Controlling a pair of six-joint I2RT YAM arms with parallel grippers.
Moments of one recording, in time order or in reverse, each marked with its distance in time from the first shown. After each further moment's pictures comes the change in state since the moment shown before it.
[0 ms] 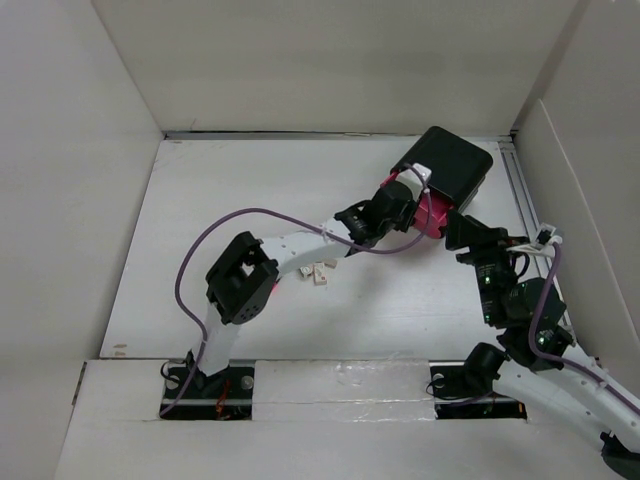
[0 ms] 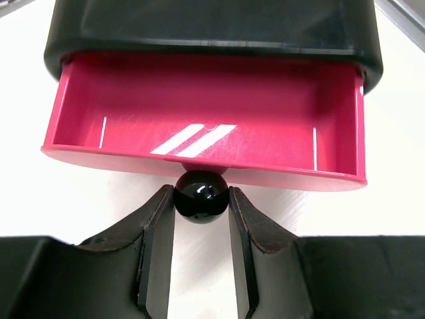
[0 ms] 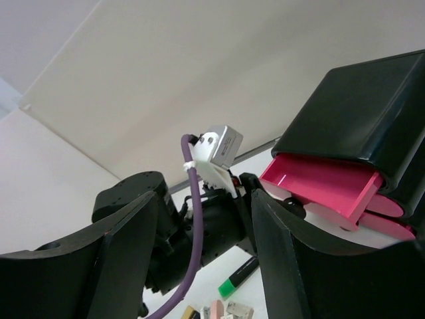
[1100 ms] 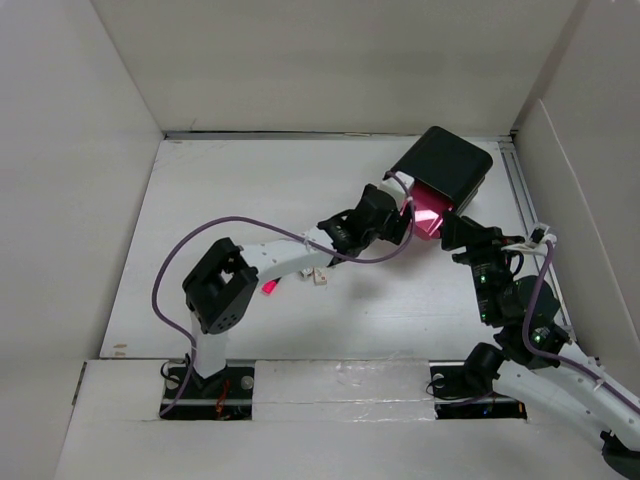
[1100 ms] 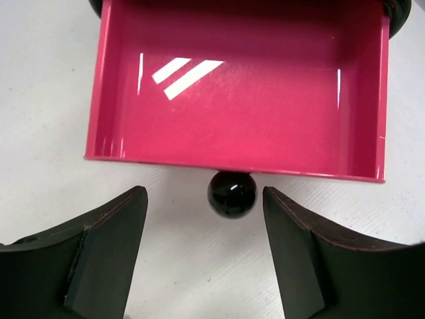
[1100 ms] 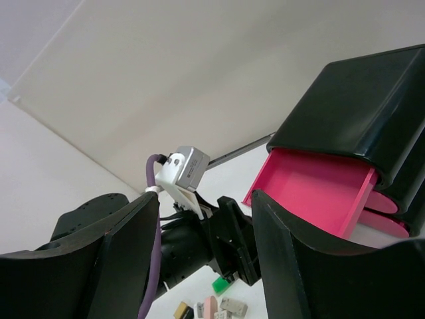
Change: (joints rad) left arm 0.000 -0.160 -0.225 0.039 -0.015 -0.028; right arm 0.000 0.019 -0.011 0.003 -0.001 -0.003
